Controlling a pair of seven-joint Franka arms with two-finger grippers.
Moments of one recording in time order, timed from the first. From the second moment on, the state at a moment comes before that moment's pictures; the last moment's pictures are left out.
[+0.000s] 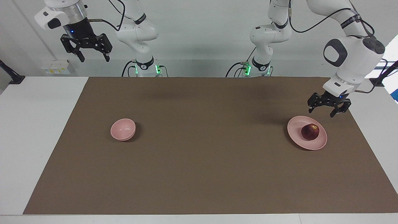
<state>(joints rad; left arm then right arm) 0.09 0.08 0.04 -2.04 -0.10 2.19 0.51 0.14 -0.14 -0.17 -1.56 -0.03 1.40 -0.04</state>
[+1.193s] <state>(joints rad) 0.13 0.15 0.03 -2.14 -0.11 2.42 0.57 0.14 -0.15 -0.17 -1.56 -0.03 1.33 -0.04</state>
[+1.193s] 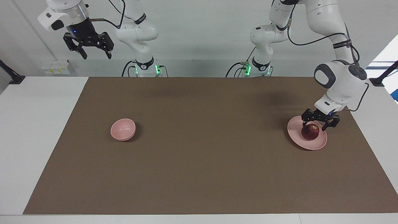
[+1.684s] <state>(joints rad) 0.12 0.15 0.02 -2.14 -0.11 2.42 0.44 0.14 -0.15 -0.17 -1.56 -0.03 1.33 -0.04</state>
